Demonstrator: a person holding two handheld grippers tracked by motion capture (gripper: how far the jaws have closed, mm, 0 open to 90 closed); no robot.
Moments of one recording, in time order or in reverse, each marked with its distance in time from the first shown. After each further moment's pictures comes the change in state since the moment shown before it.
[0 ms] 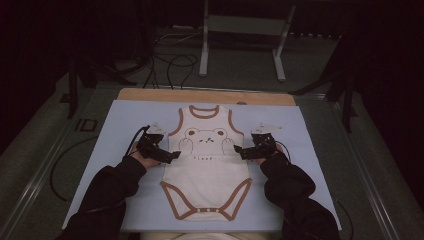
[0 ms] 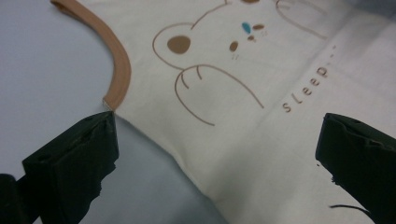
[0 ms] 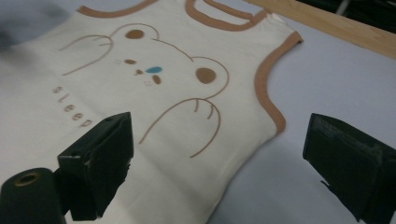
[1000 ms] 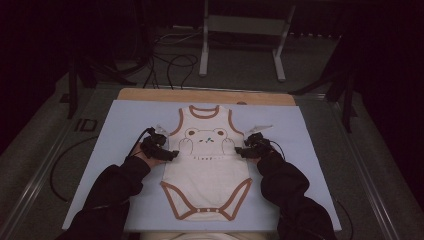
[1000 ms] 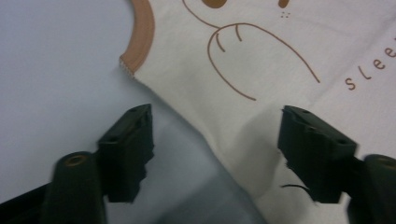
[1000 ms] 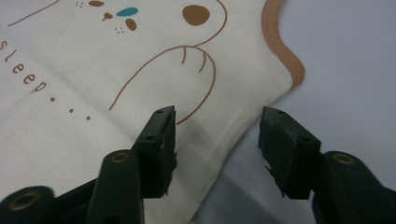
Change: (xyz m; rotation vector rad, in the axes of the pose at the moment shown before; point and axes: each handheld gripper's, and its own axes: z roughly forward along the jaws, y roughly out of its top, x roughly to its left) left arm 0.005 -0.005 0.021 0.121 0.102 -0.041; right arm -0.007 -0.011 0.028 0.189 0.009 0.056
